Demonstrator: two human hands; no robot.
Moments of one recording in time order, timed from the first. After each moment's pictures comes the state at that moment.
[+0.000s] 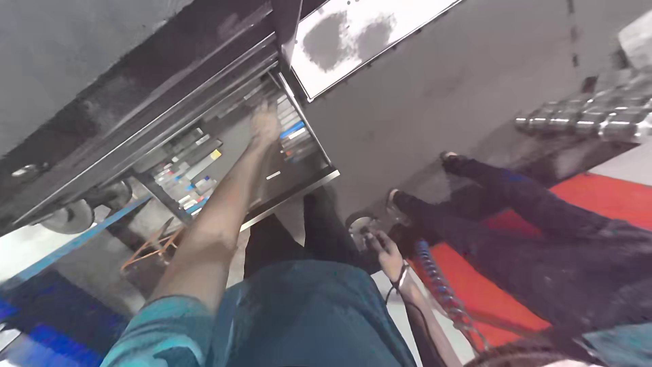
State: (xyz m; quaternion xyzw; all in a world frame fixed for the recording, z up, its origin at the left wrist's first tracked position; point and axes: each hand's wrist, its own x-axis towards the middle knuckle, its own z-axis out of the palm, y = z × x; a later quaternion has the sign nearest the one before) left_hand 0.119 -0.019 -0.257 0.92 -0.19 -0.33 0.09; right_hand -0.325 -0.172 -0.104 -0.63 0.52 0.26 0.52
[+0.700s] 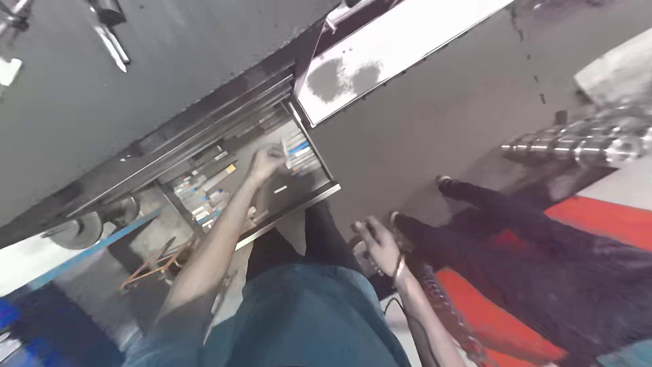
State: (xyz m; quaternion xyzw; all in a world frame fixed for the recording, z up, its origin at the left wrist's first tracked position) left_hand 0.087 0.043 -0.148 0.79 -0.02 -0.43 0.44; right_hand -0.210 -0.163 -0.033 -0.73 0.39 0.24 0.51
